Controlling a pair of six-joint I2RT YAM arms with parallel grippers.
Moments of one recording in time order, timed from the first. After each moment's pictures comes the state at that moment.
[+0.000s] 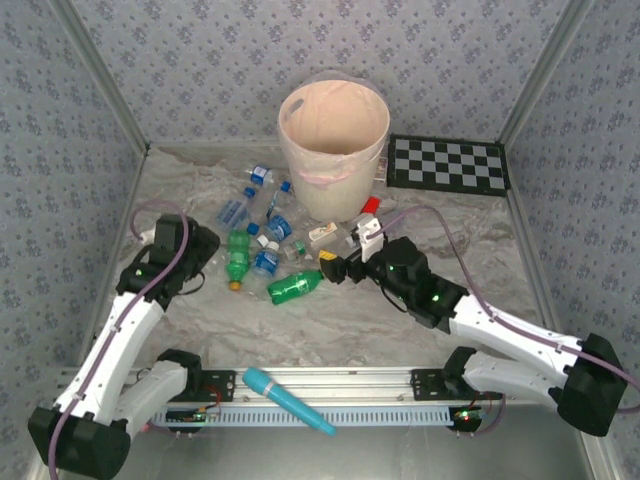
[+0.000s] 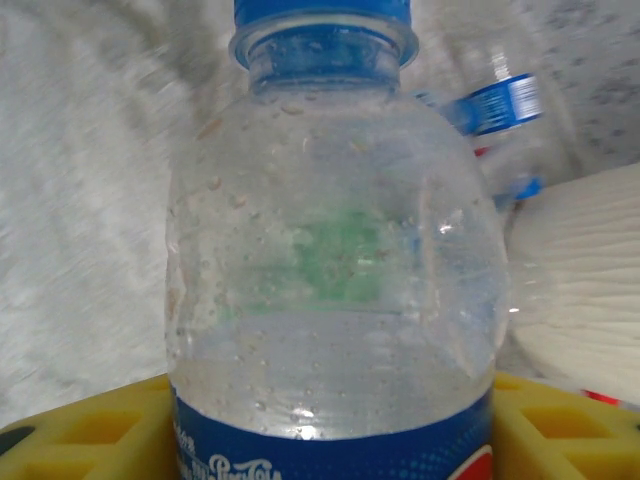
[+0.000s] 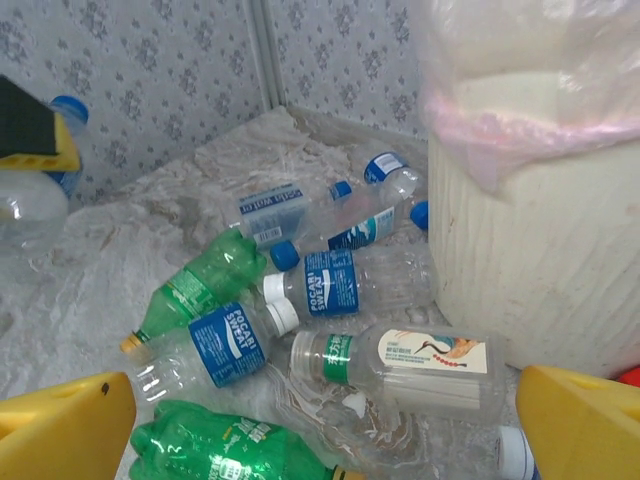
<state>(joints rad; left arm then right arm) -0.26 0.89 0.87 -0.74 -0.17 -1.03 0.88 0.98 0.65 0.11 0.13 0.14</state>
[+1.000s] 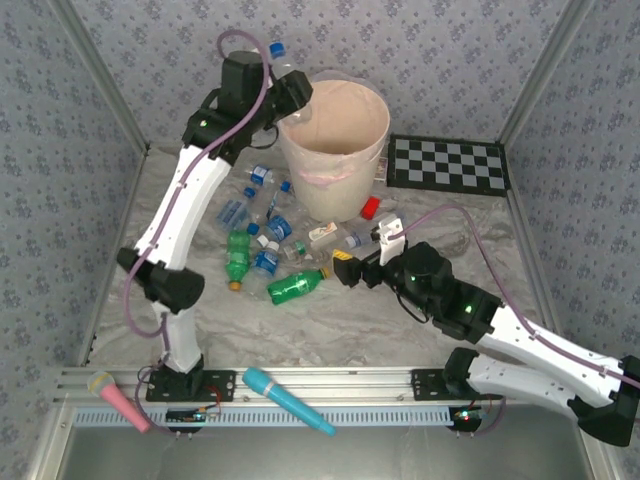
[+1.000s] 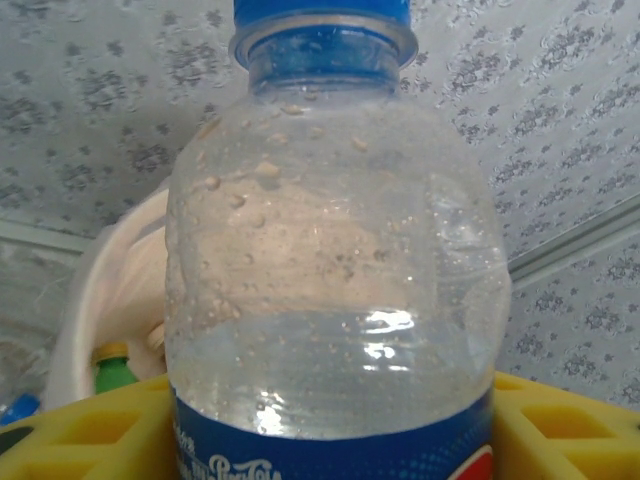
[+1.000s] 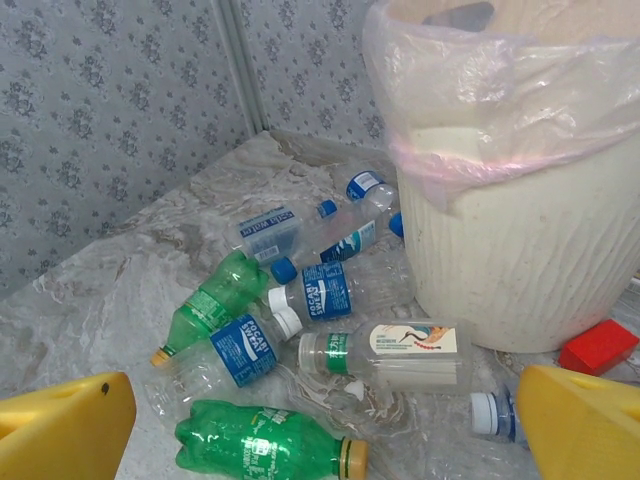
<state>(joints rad) -0.52 1.96 2.47 -0.82 -0.05 -0.72 1.00 0.81 0.79 -0.21 0.30 0.22</state>
